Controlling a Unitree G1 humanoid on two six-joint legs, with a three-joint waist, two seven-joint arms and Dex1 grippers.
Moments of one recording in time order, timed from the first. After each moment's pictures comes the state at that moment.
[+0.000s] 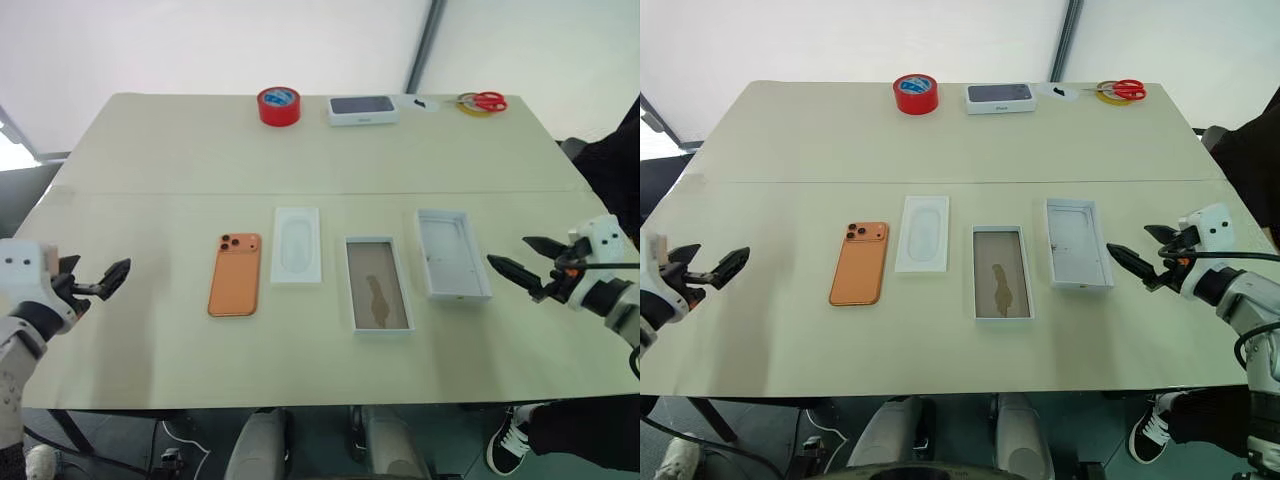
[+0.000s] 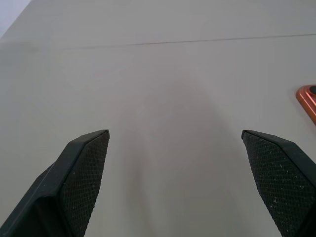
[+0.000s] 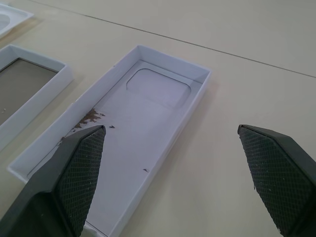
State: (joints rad) left arm 0.06 0.67 0.63 -0.25 -0.51 0.67 -0.47; right arm -0.08 -0.82 -0.43 -0.03 0.51 0.51 0.80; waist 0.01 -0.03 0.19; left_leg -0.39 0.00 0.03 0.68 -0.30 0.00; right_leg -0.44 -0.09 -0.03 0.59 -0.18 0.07
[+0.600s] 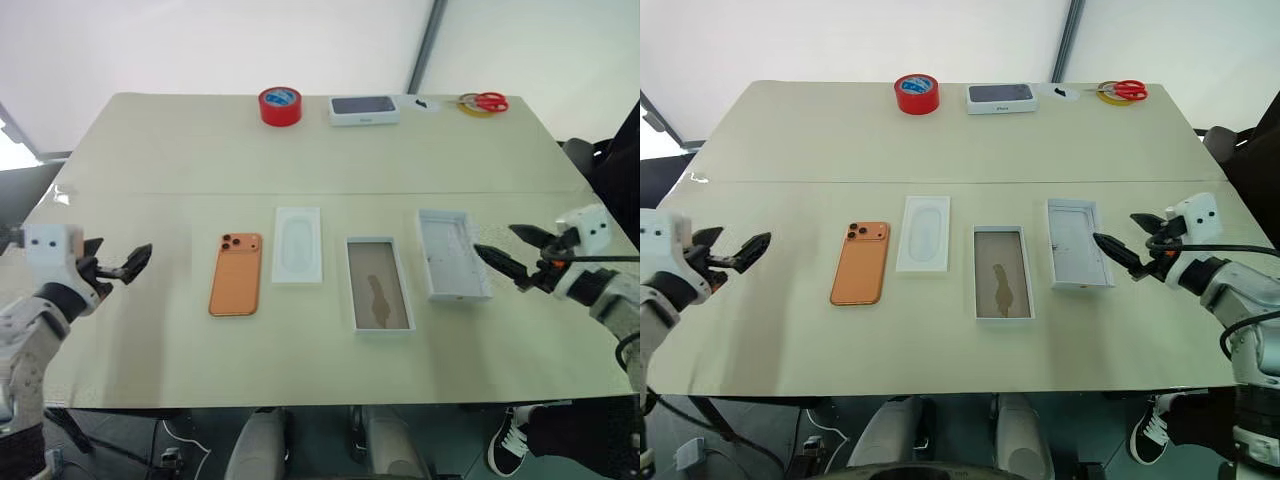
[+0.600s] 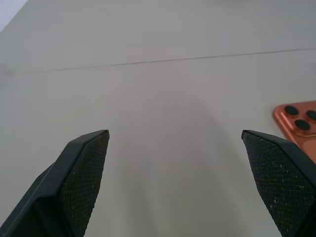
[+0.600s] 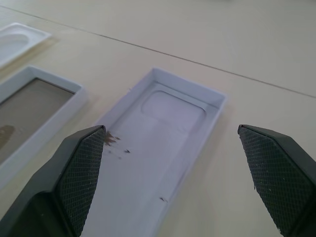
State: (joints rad) left arm -0.05 0.64 0.53 -0.30 -0.53 0.72 -0.43; right arm -0.15 -0.78 -0.38 -0.09 0.52 0.52 0.78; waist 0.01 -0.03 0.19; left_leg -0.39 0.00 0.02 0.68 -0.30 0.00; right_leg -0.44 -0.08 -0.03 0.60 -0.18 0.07
